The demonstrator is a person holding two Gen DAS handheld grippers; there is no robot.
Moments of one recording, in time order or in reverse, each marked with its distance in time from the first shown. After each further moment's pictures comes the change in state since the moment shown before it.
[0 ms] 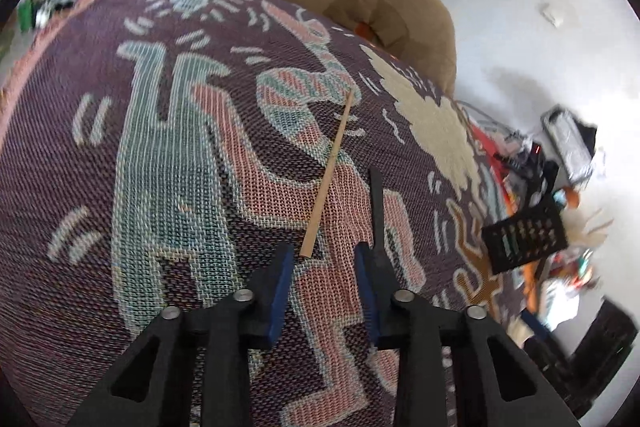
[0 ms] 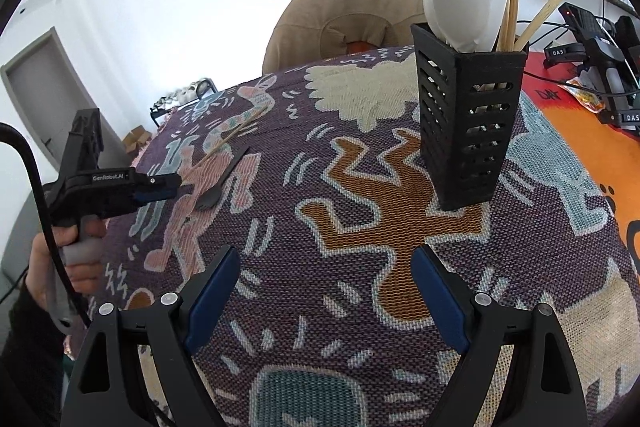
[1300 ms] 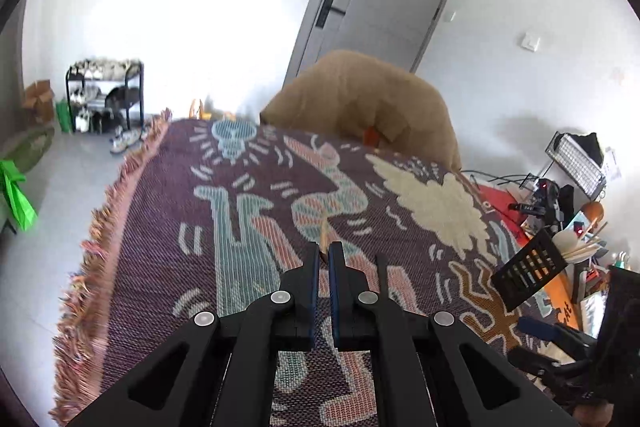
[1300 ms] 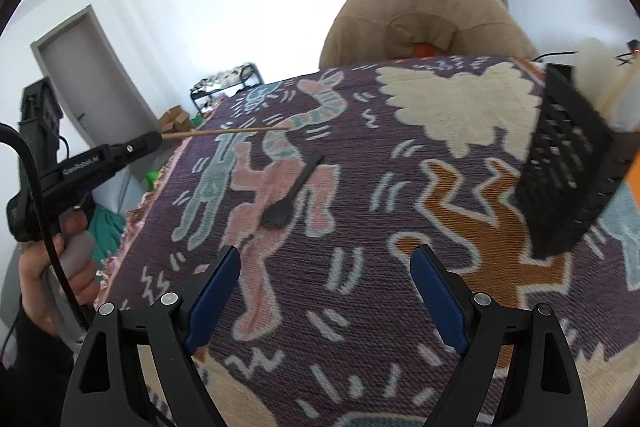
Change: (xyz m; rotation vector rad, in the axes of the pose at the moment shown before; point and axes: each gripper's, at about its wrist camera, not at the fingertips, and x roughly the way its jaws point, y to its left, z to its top) left arm -0.102 -0.040 -0.012 0.202 -0.394 0.185; right arm 0.033 0.060 0.030 -0.090 0.064 0.153
